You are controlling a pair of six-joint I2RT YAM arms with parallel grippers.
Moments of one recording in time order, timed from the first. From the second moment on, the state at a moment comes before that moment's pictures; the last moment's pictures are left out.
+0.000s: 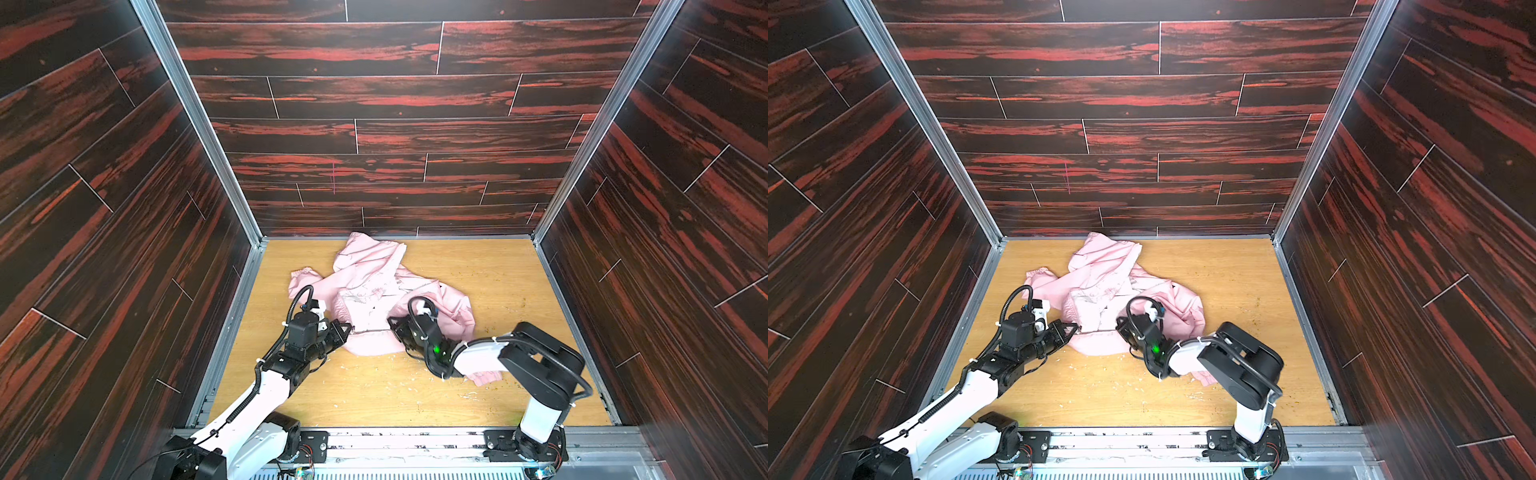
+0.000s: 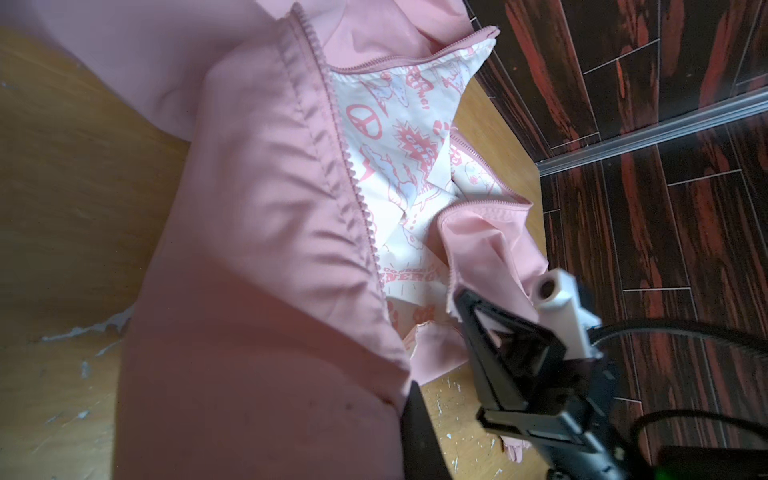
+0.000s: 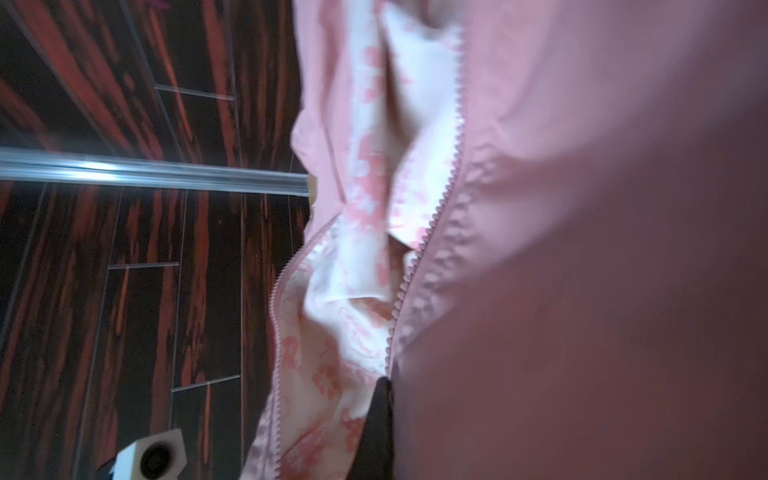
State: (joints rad) left arm -0.31 0.97 0.42 0.01 0.31 -0.86; right arm 0.93 1.77 0.79 0.59 0.17 1.37
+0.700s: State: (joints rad) left arm -0.31 1.18 0.70 0.00 0.31 -0.73; right arm 0.82 1.64 0.91 0.36 0.02 0.86
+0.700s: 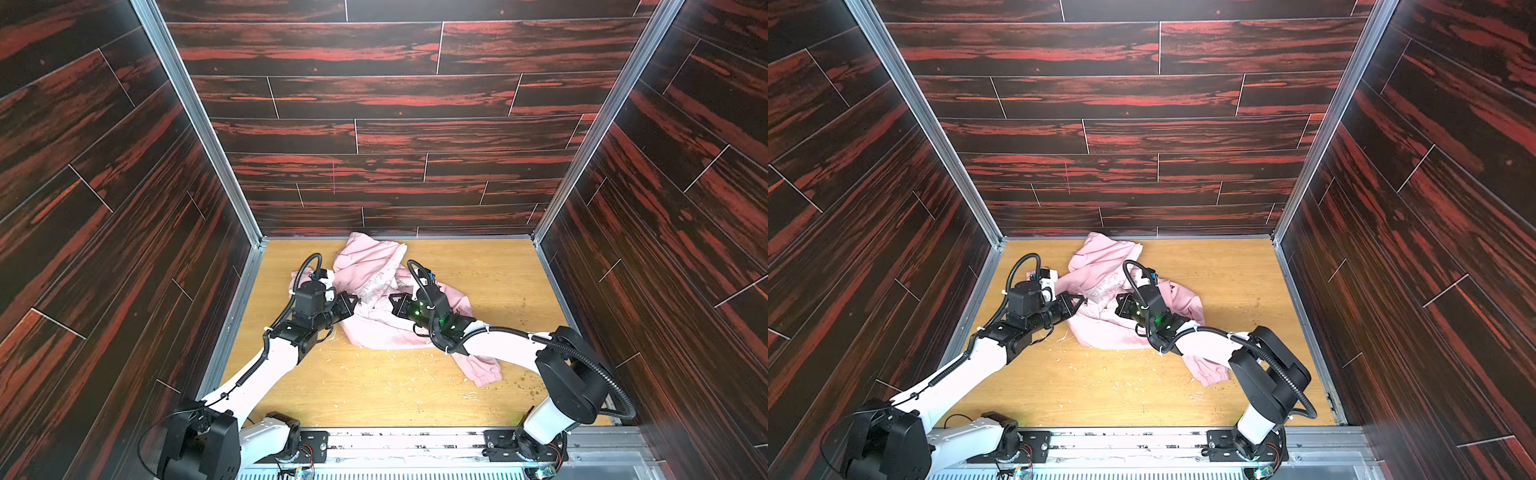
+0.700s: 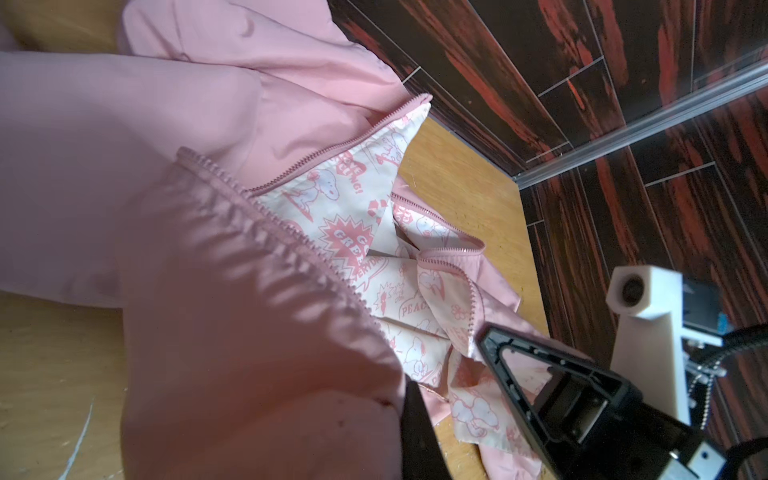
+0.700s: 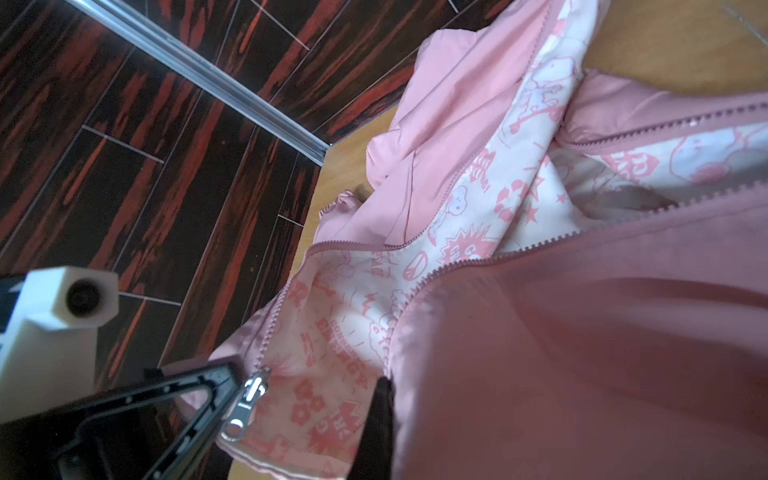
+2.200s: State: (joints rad) left arm -0.33 1.47 0.69 1.10 0.60 -1.22; right arm 0.69 1.71 0.87 1.24 -0.23 1.26
